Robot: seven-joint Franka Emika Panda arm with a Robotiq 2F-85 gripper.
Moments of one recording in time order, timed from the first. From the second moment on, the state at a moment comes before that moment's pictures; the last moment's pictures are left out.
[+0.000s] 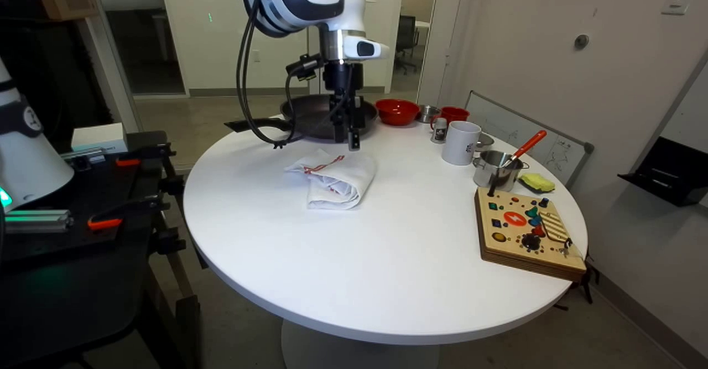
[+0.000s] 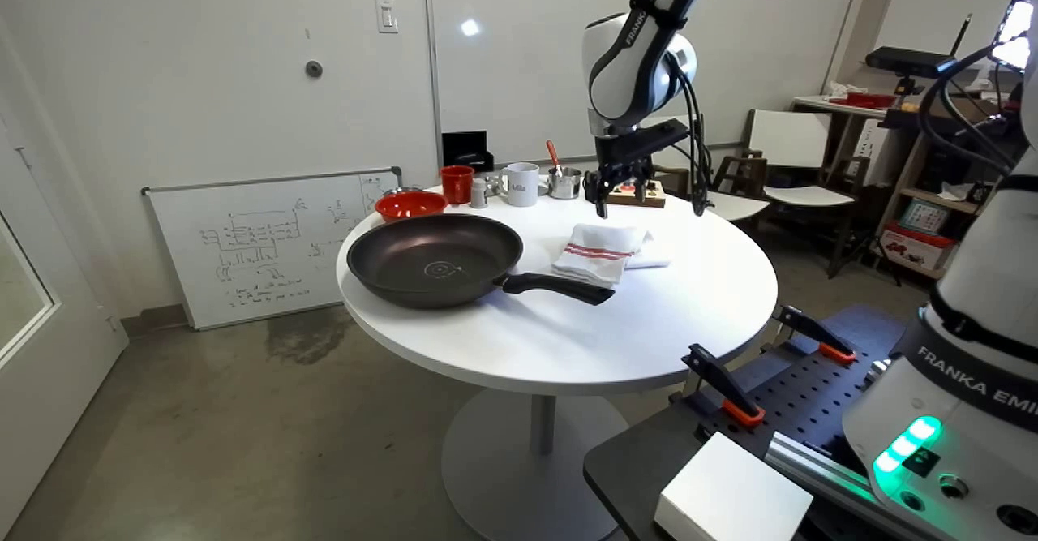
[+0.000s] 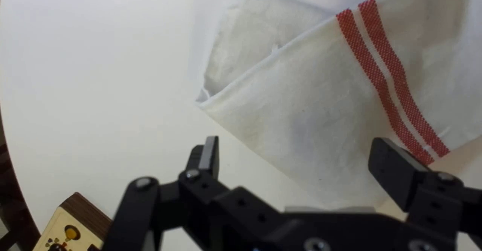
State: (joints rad) arm 0.01 0.42 -0.14 -2.17 -0.41 2.59 0.30
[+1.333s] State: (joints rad) arm 0.03 0.55 -0.18 -2.18 -0.25 2.81 0.29
